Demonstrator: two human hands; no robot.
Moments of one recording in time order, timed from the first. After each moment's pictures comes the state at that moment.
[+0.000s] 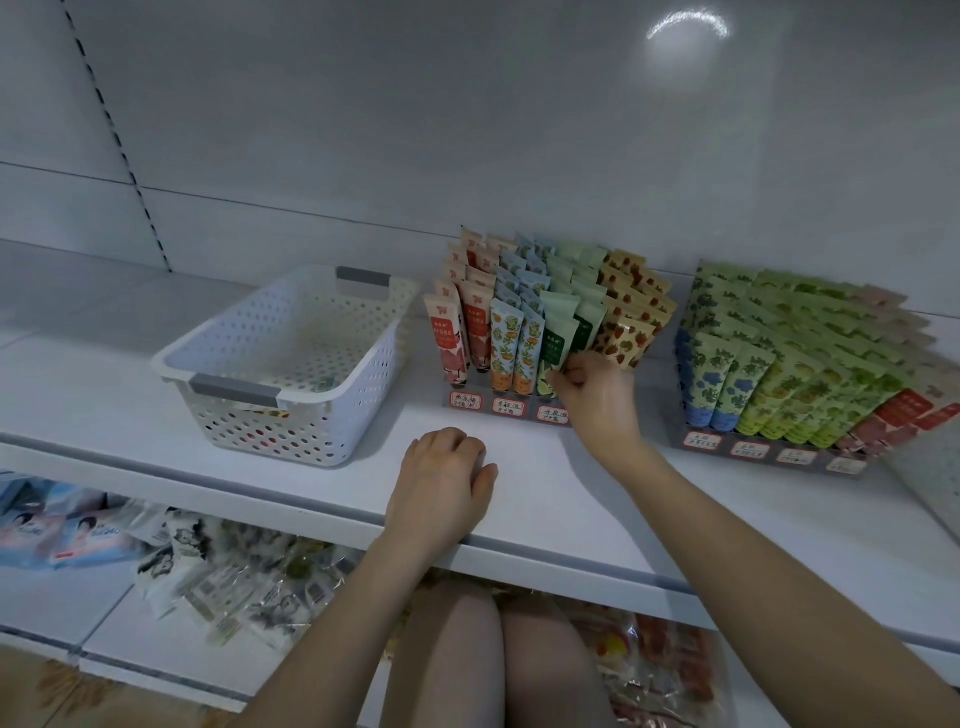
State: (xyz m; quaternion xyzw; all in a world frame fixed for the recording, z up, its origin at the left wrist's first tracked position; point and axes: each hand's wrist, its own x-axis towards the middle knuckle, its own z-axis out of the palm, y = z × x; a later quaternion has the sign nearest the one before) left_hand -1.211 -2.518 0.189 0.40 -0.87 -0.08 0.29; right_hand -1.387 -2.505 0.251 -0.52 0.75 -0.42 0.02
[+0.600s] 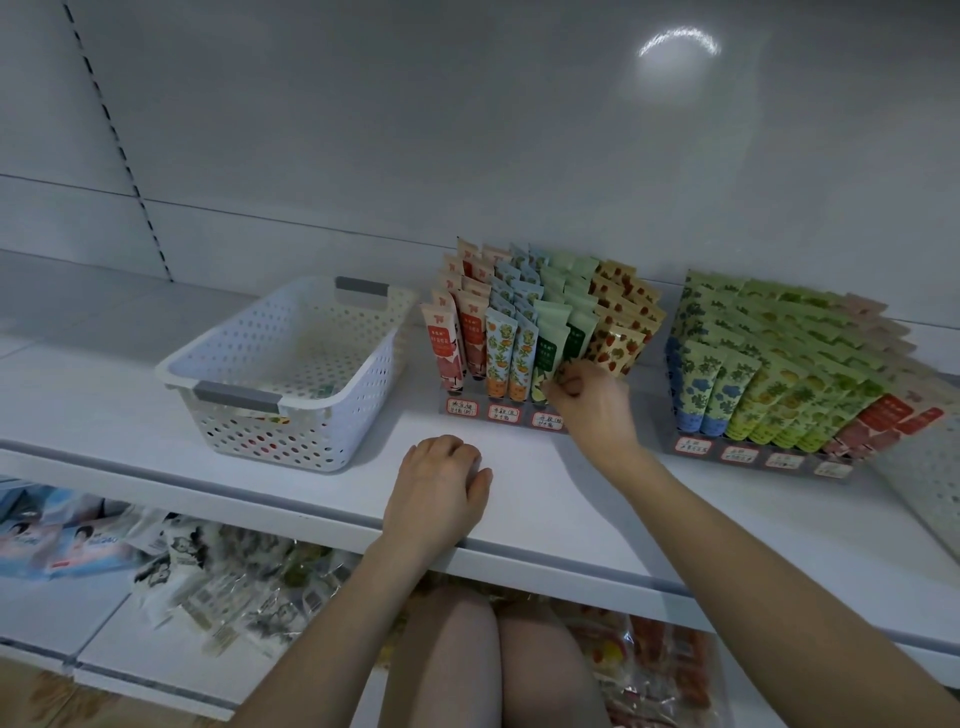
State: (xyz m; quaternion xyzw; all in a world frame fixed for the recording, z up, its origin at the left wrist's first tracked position) left_hand -1.211 -2.515 0.191 0.40 -0.86 -0.07 0.30; right_hand -1.387 -2.499 0.256 -0.52 0.76 -0.38 0.03
